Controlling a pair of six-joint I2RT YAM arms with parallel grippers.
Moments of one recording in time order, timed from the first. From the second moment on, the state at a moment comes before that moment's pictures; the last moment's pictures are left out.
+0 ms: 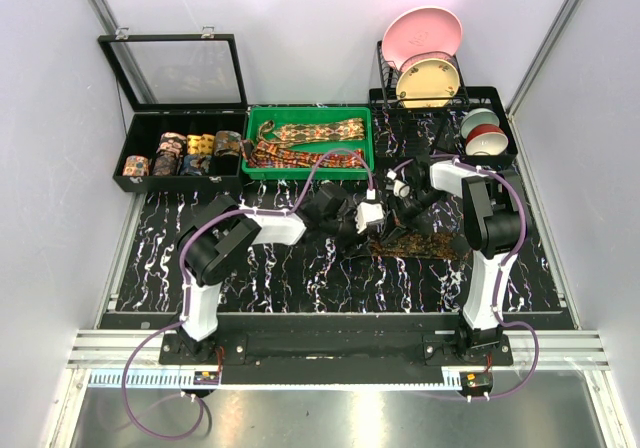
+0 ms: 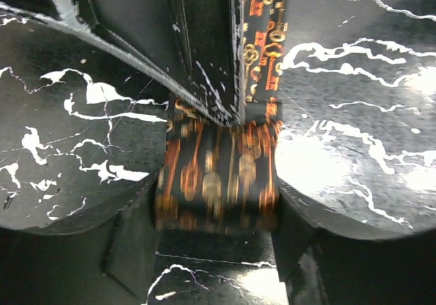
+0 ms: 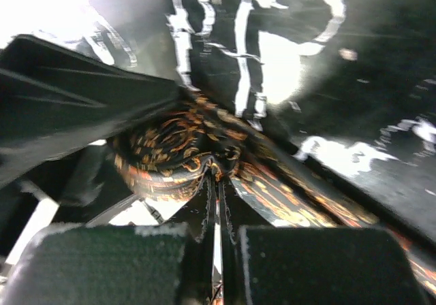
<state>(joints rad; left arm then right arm) -0.80 1.97 1.06 0.22 0.59 0.35 0.20 2.04 1.28 -0.87 -0.73 0.06</state>
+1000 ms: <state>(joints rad) -0.79 2.05 1.00 0.65 0.76 0.10 0.24 2.04 1.28 -0.89 -0.57 0.09</state>
